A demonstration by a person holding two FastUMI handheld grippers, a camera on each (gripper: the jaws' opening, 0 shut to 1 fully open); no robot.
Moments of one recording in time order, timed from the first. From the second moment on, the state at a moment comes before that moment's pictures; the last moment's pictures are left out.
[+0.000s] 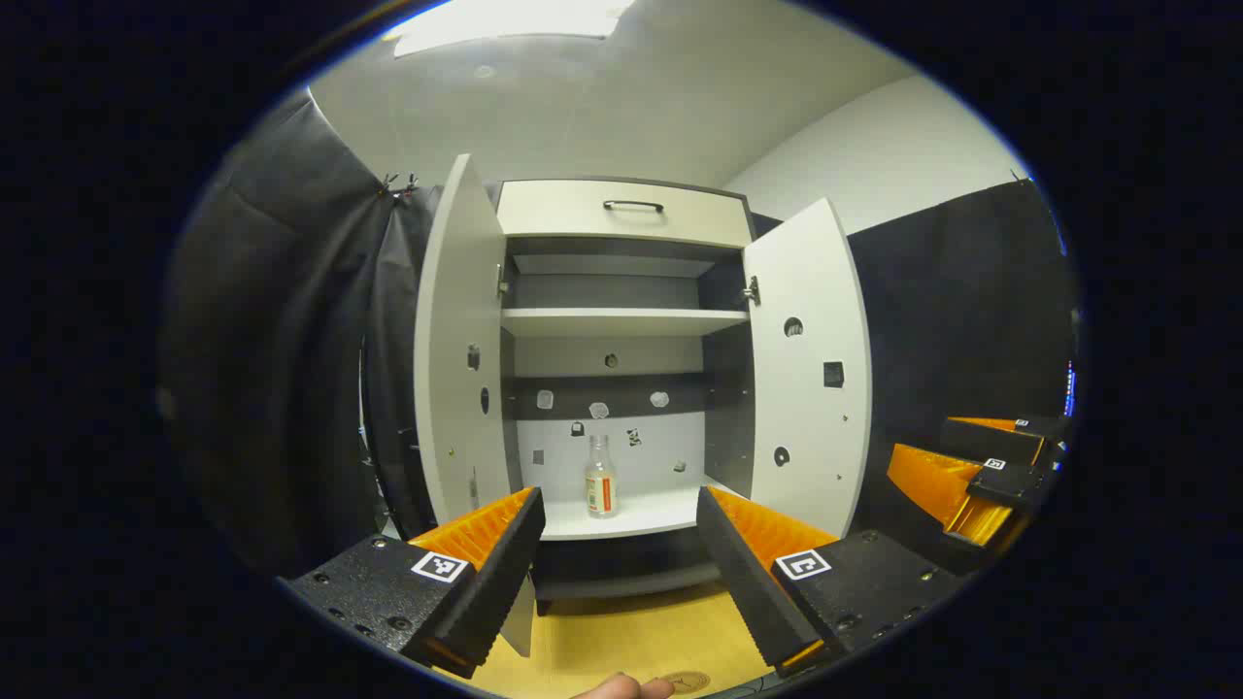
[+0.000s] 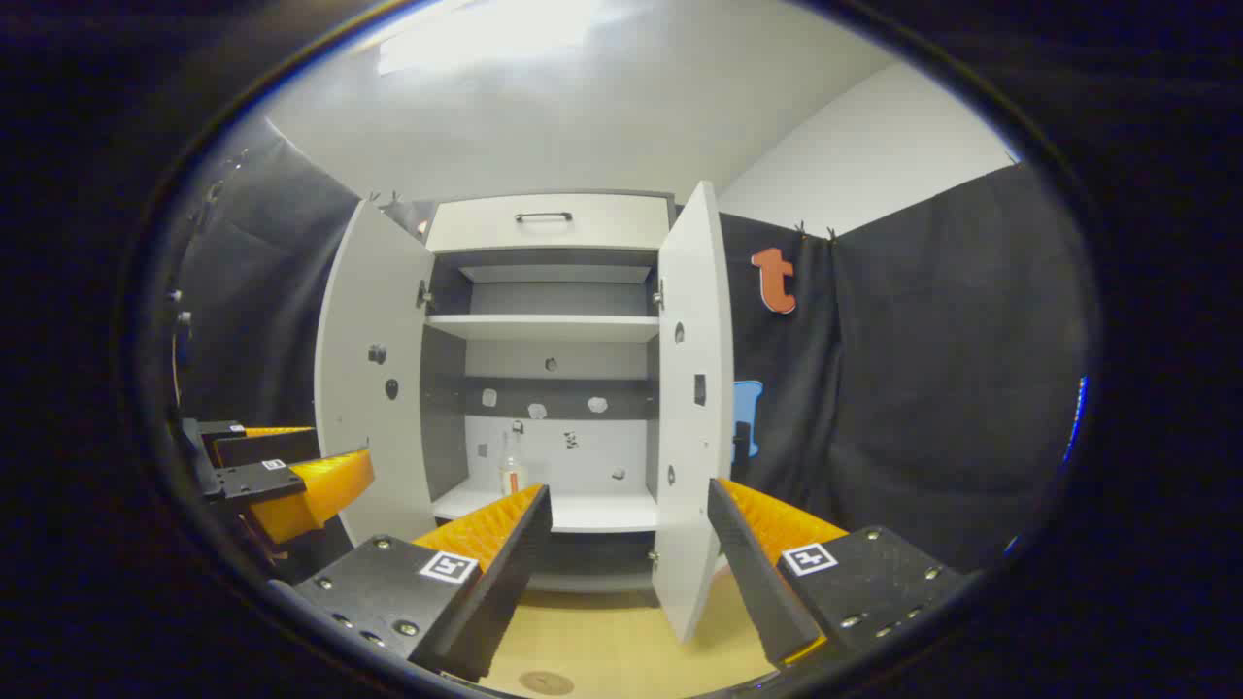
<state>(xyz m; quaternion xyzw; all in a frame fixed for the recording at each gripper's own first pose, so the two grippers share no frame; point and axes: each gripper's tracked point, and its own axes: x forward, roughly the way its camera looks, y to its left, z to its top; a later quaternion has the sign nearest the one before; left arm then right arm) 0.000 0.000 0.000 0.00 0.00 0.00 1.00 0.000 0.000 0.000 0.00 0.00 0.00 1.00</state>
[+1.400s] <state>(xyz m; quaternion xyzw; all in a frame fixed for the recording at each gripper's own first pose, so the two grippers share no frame) 0.050 0.007 -0.025 -0.02 0.04 0.01 1.00 0.089 0.009 -0.004 0.02 -0.03 -0.02 1.00</state>
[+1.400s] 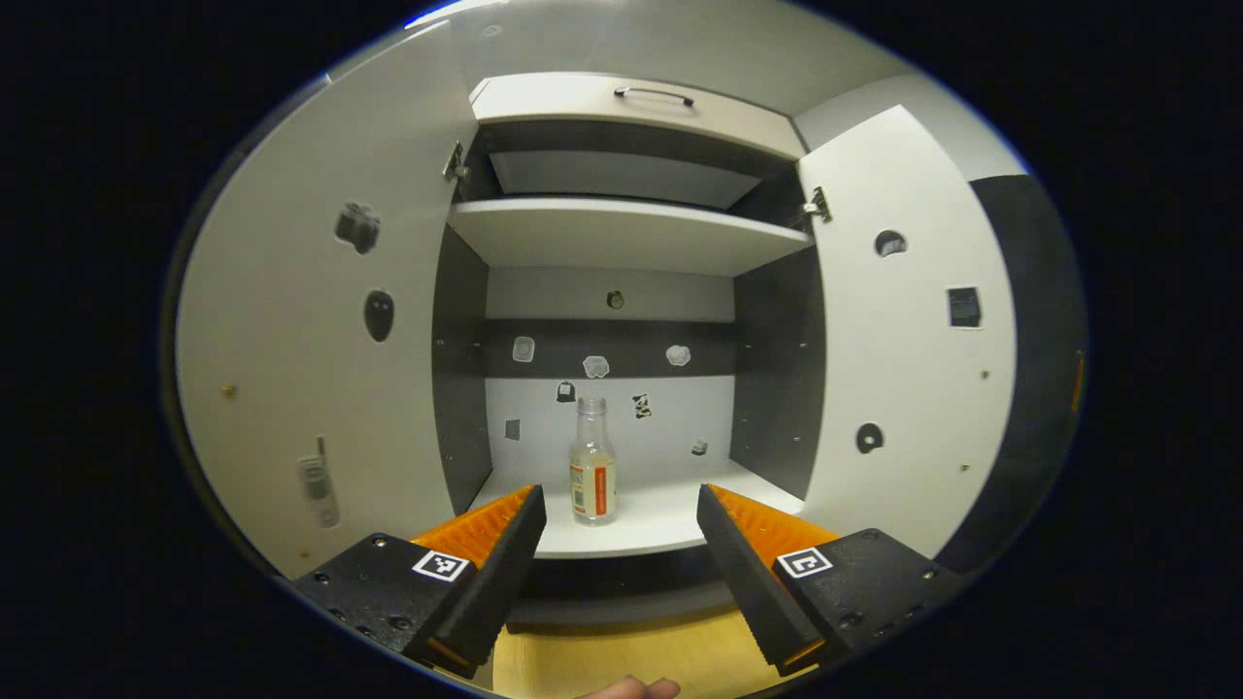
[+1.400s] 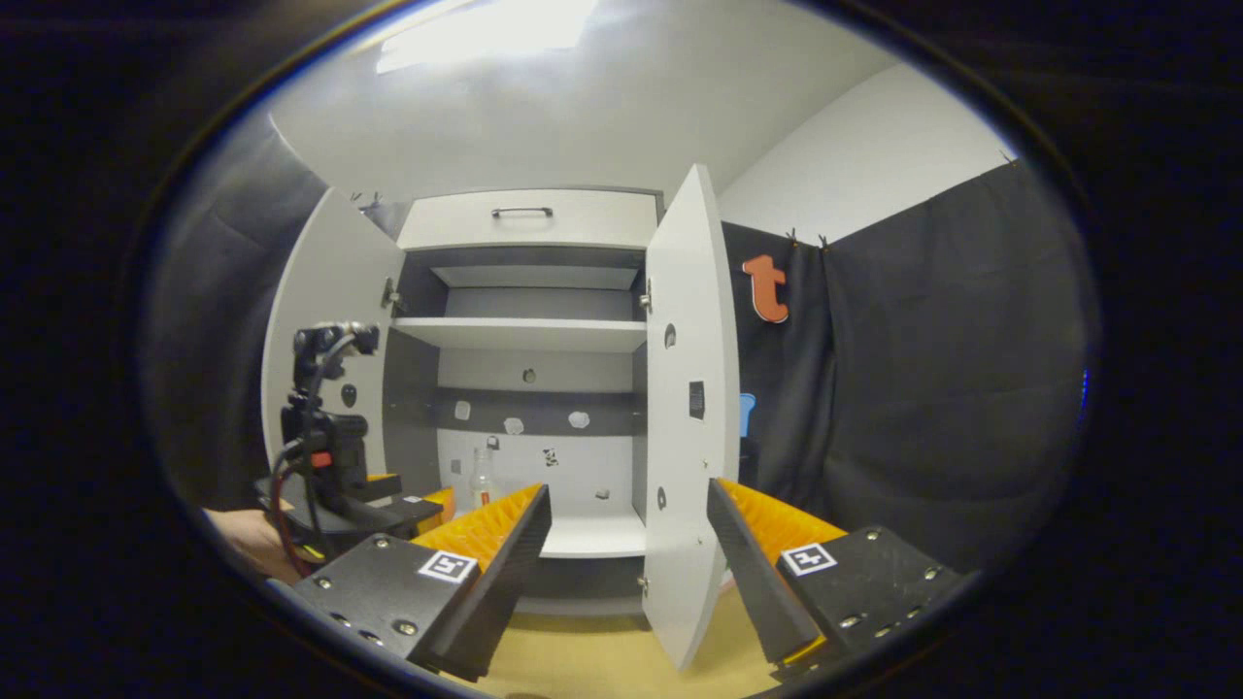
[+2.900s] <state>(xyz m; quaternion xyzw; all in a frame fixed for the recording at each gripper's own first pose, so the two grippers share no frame) -0.070 -0.031 0.002 -0.02 0.06 0.01 1.00 -0.018 -0.030 -0.041 0.00 0.02 -0.07 1.00</state>
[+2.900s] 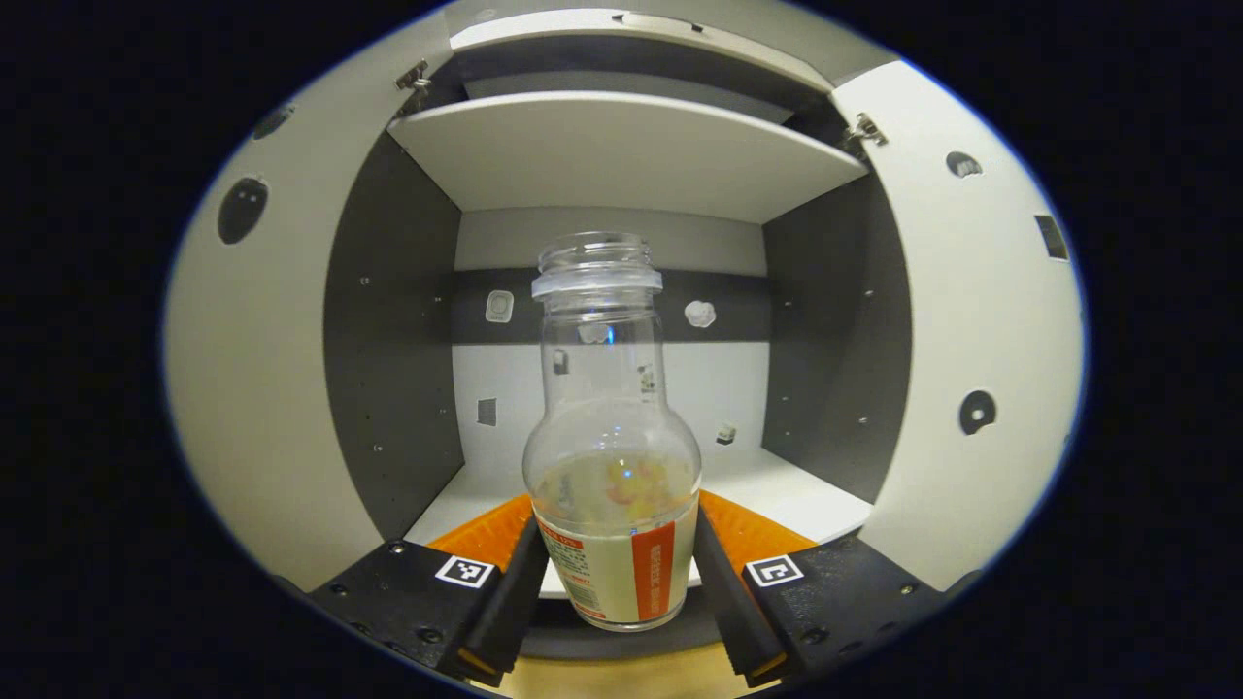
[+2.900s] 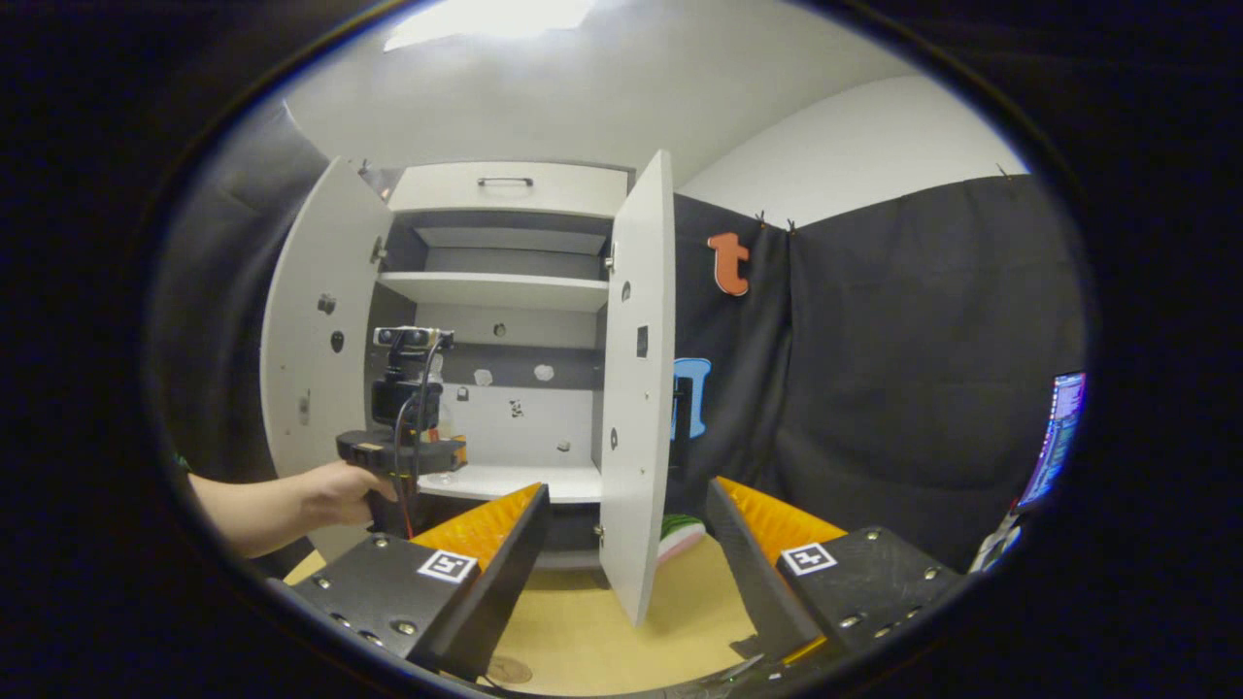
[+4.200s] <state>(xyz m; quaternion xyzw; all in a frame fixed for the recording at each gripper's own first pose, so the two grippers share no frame) -0.317 -0.158 -0.323 0.05 0.12 -0.13 0.98 -0.042 -0.081 -0.121 0.05 0.05 -0.06 1.00</state>
